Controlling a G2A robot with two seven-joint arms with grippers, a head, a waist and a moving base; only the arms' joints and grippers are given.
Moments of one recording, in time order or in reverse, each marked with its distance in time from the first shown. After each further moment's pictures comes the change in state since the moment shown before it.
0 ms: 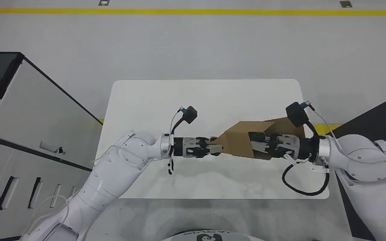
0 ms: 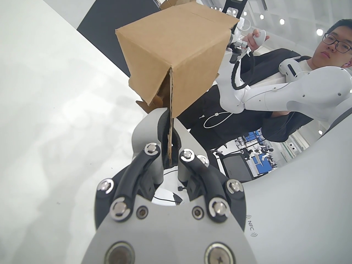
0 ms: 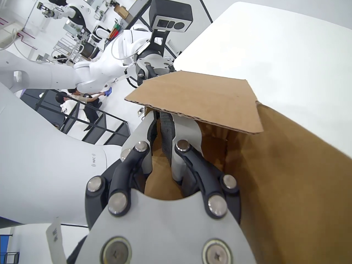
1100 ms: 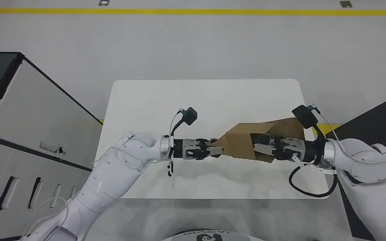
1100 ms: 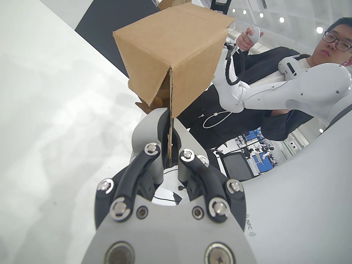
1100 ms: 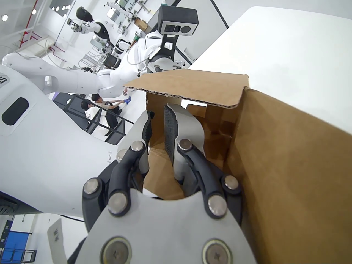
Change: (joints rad) left arm 0.021 0.006 -0.014 -0.031 0.008 0.003 -0.001; right arm -0.028 0.001 0.000 0.074 0.144 -0.077 0.017
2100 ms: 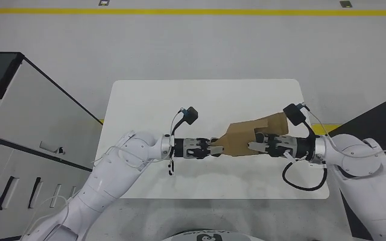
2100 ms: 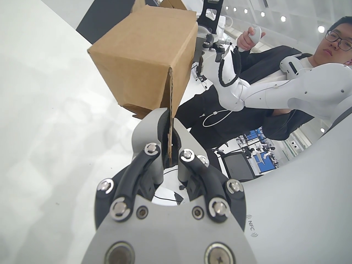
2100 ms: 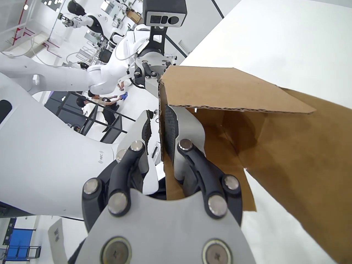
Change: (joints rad) left arm -0.011 -0.003 0.009 0.011 0.013 -0.001 0.006; right arm 0.089 -0.004 -0.087 0.042 -0.087 0.038 0.007
